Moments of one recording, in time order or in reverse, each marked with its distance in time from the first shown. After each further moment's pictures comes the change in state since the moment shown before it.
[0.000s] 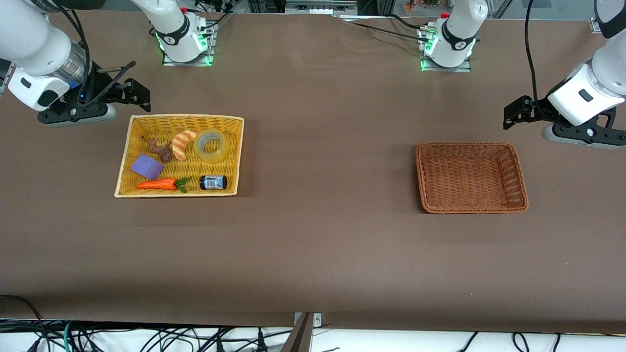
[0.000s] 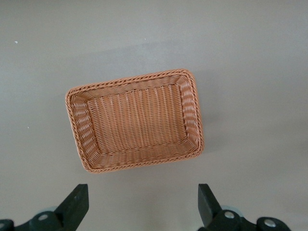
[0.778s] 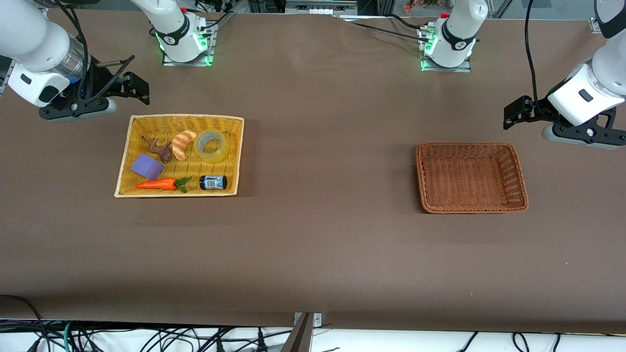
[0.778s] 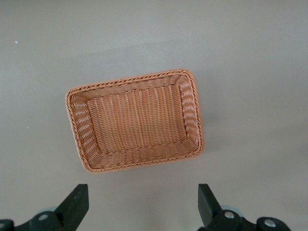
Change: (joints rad) left arm 0.000 0.000 0.000 0.000 0.000 0.000 0.000; right arm 0.000 -0.013 -0.007 0.001 0.001 -0.054 -0.026
